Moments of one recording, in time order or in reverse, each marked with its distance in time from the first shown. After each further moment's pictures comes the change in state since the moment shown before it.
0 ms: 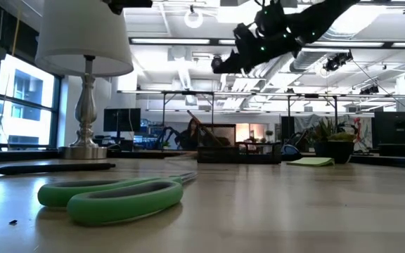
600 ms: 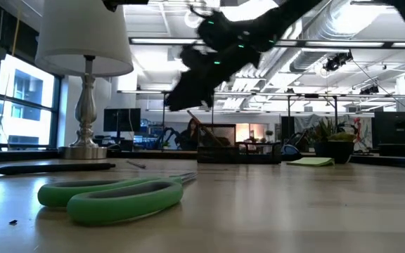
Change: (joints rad) left arm 0.000 -0.034 -0.001 -0.002 -0.054 -0.004; right arm 0.341 0.378 0.253 -0.186 0.150 0.352
